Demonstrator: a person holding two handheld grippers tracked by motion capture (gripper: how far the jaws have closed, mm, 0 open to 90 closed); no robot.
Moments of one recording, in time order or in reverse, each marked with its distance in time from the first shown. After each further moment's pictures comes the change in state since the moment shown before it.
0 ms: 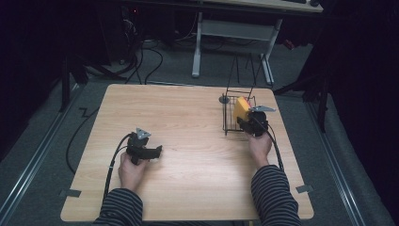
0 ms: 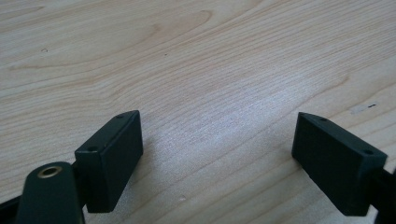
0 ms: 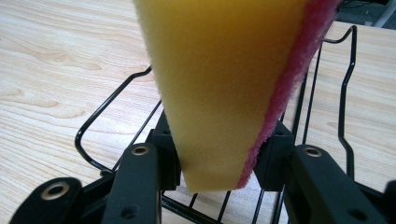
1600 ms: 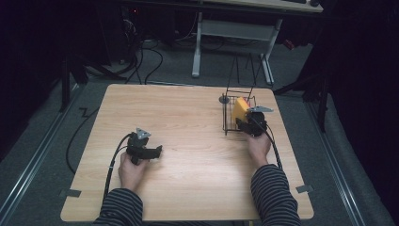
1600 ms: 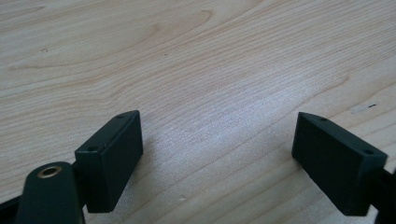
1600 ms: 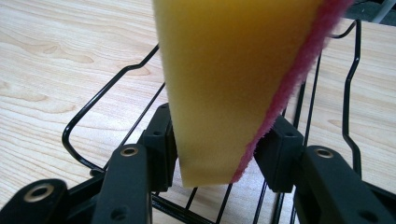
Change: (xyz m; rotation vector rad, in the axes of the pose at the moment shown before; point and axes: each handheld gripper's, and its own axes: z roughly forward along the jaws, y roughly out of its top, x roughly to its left) left arm 0.000 0.000 0.000 0.000 0.002 0.002; right arm 0.001 -0.002 0.006 0.014 -0.019 -0.019
